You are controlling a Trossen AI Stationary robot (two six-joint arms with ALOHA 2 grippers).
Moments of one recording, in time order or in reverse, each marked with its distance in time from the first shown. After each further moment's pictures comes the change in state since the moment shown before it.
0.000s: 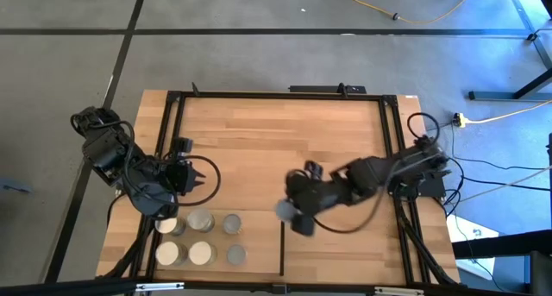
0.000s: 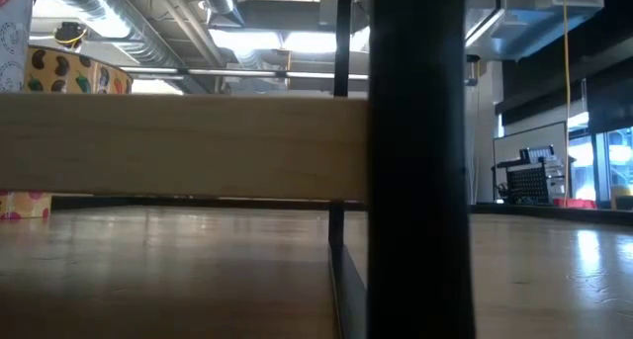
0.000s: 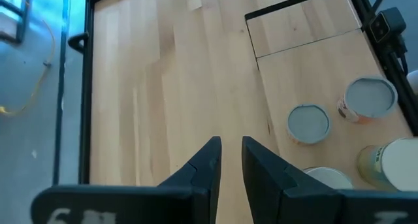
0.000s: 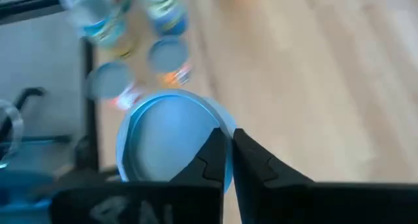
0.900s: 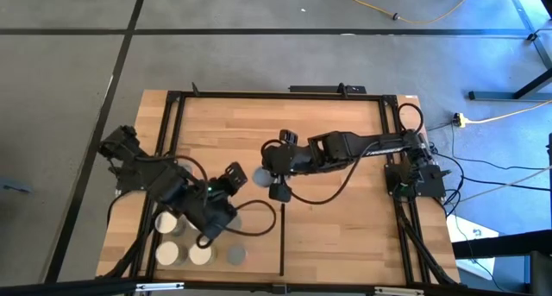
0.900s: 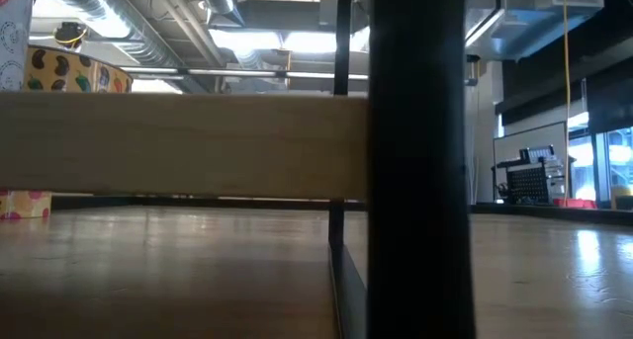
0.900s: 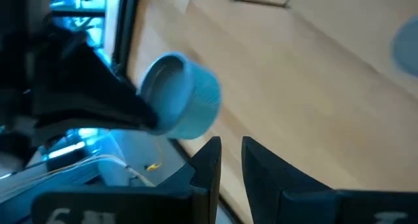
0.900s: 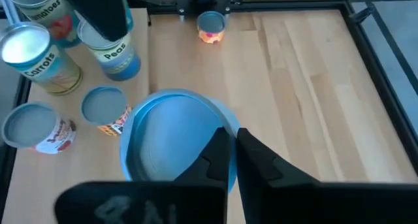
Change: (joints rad) left arm 0.123 0.273 0.000 0.147 -0.118 0.861; right arm -0.226 0.096 0.098 0.117 -0.011 -0.384
